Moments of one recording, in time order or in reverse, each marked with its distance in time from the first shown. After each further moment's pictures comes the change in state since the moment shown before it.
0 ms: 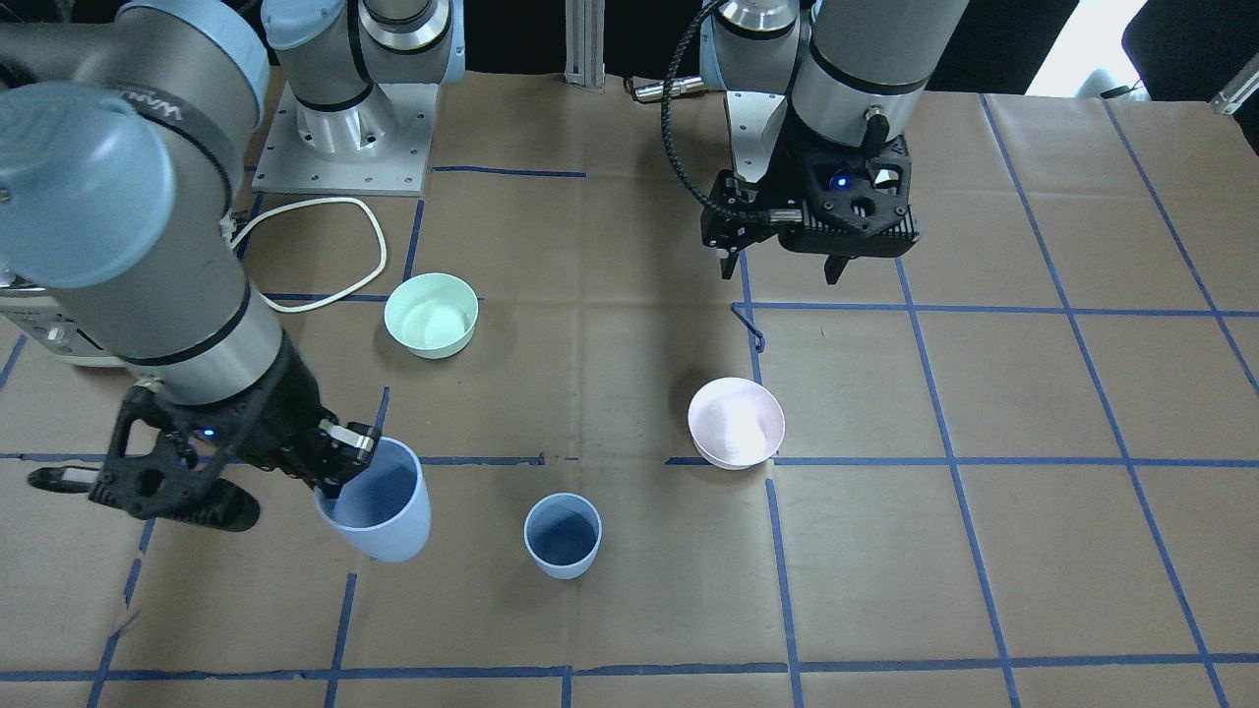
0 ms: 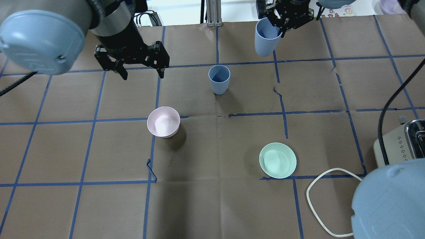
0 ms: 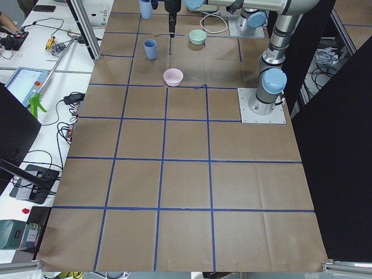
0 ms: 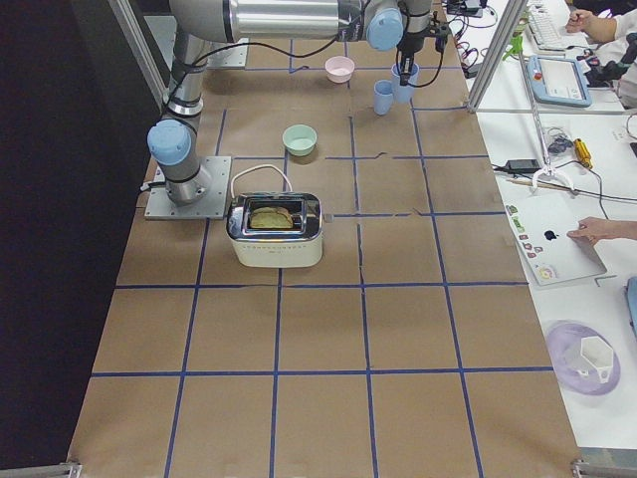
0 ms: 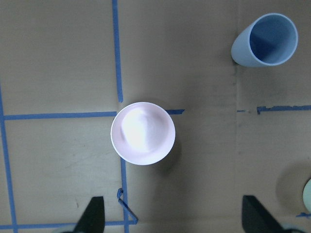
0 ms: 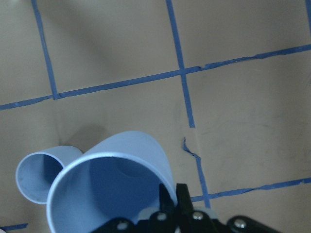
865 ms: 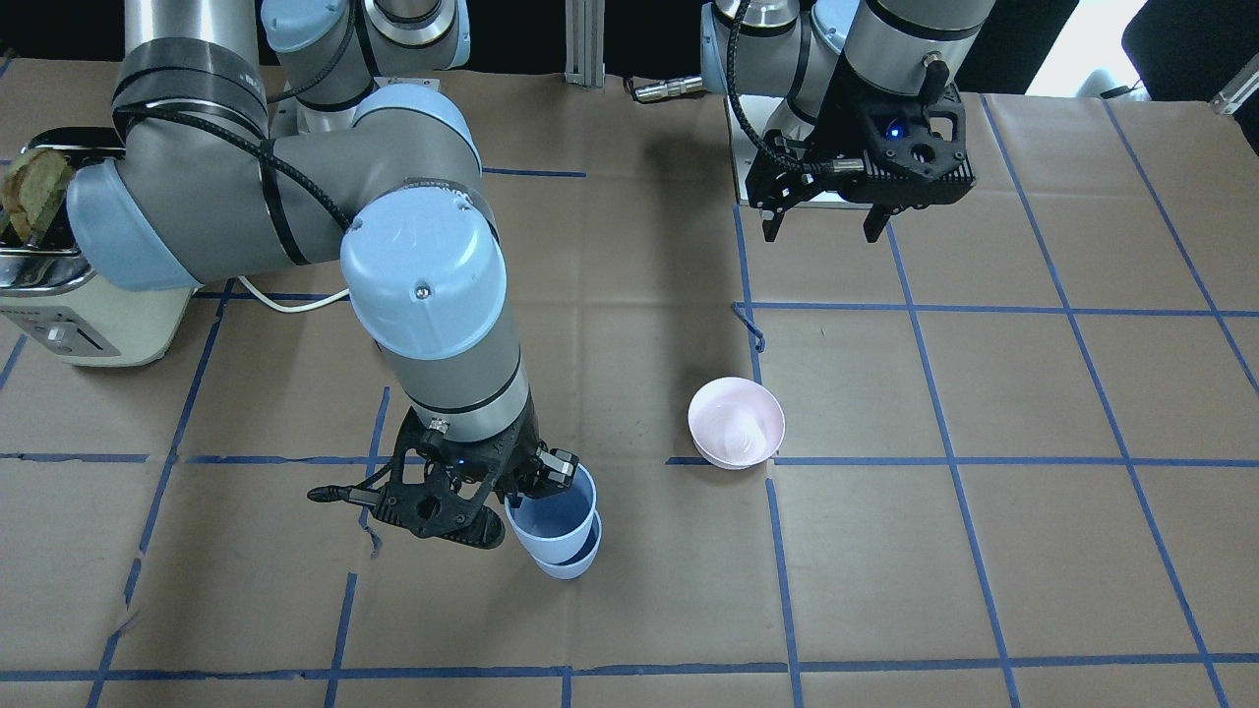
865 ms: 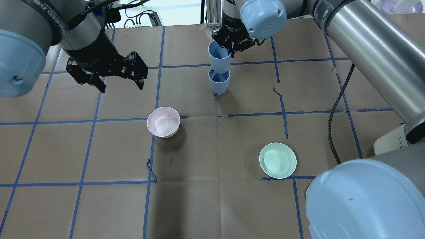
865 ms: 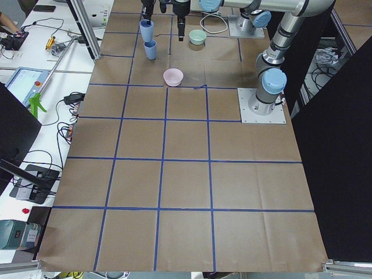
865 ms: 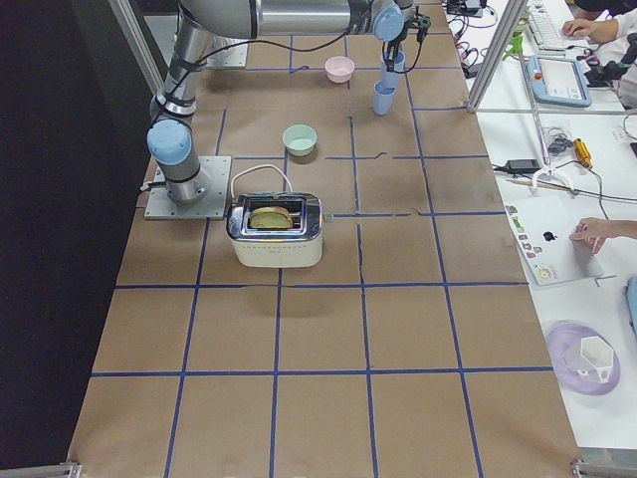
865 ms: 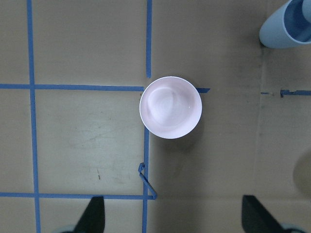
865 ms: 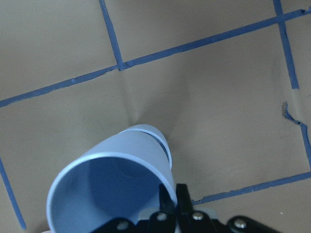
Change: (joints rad) left arm 0.039 0.056 -0.031 -0.028 0.010 -0.003; right arm 0.153 0.120 -0.014 -0.063 0.001 0.200
